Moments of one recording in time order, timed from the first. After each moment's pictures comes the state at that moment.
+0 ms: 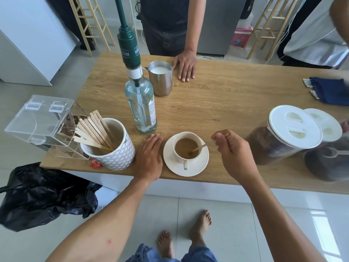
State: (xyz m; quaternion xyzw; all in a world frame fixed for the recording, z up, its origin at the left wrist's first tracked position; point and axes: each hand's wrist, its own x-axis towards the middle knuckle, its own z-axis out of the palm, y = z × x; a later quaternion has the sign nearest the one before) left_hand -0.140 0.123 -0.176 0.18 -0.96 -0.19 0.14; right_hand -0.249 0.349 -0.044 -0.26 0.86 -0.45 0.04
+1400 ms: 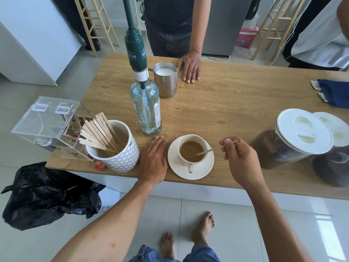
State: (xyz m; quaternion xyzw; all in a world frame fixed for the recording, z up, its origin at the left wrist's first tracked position) left_hand -0.141 0.126 -0.172 0.18 -0.95 -0.20 0.14; right_hand -0.245 0.349 -0.051 -0.16 0.85 -0.49 0.07
